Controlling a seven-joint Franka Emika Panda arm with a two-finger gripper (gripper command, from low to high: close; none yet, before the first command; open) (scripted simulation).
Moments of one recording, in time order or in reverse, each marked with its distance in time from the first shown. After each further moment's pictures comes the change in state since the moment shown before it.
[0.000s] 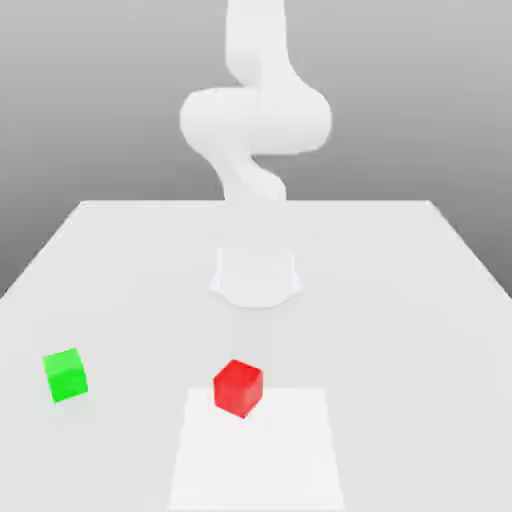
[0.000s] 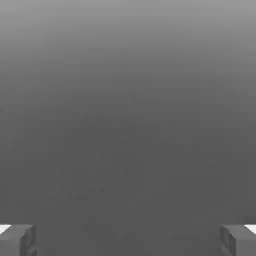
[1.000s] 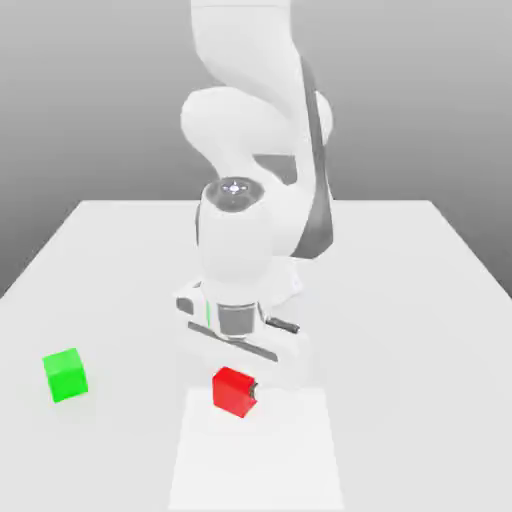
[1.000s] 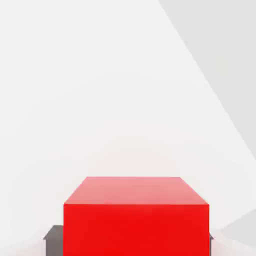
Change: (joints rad) arm -0.090 0.918 0.015 -0.539 -0.057 0.736 0.457
